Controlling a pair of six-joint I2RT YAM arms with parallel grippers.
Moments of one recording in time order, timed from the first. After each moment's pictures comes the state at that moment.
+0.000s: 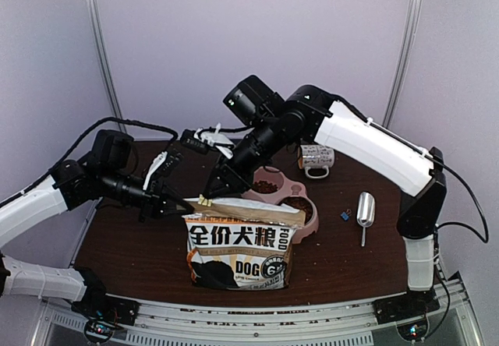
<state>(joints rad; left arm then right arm) -0.64 1.02 0.91 -0.52 0.79 0.15 1.06 2.07 2.32 -1.12 -0.48 -0.18</state>
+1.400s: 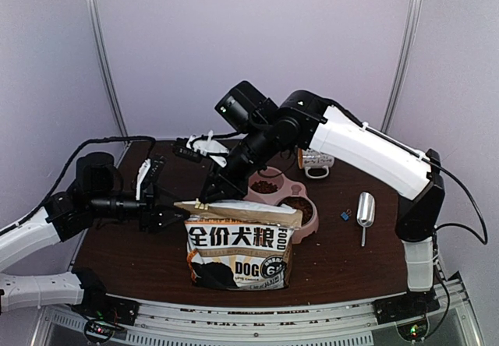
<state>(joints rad) -0.65 0.81 0.64 -0.21 0.61 -0.13 1.10 2.08 2.33 -1.11 -0.40 -0.24</state>
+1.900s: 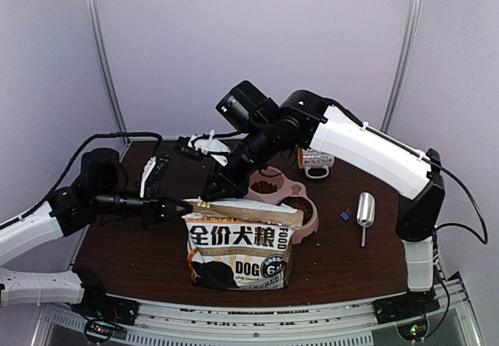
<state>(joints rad) -0.67 0.86 0.67 -0.19 0.64 -0.14 1.10 2.08 2.32 -1.10 -0.37 -0.22</state>
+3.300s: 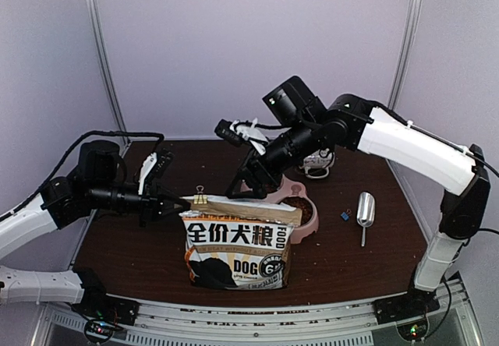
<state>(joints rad) -0.70 0.87 0.80 -0.38 0.55 -0.02 0.99 1.75 1.89 -0.86 -0.42 -0.08</state>
